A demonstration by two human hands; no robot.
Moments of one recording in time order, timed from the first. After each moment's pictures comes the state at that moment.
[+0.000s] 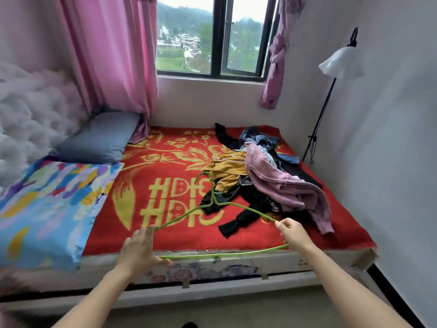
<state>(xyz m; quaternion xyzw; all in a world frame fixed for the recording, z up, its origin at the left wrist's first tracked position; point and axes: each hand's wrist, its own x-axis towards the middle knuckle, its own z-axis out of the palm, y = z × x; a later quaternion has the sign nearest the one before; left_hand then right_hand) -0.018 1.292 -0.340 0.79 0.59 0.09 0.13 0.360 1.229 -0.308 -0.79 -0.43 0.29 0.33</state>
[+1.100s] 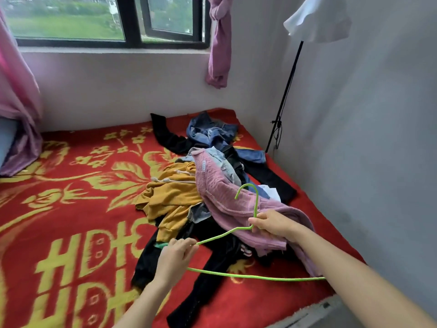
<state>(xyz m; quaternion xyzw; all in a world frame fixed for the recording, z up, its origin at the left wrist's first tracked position) 0.343 1.651 -0.426 0.84 0.43 0.18 0.27 0.605 1.566 -0.319 -0.77 -0.46 0.40 0.19</state>
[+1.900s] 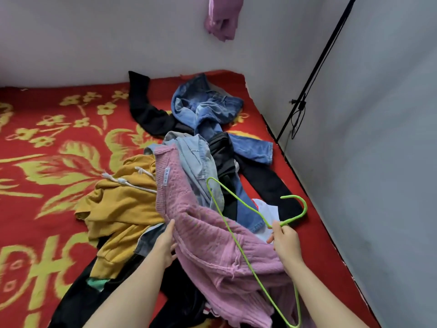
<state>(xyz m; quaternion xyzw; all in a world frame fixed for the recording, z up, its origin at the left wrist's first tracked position) 0.606 1.838 -0.530 0.18 0.66 0.17 0.71 0.844 1.716 -0.482 -0.84 -0.19 0.31 0.40</state>
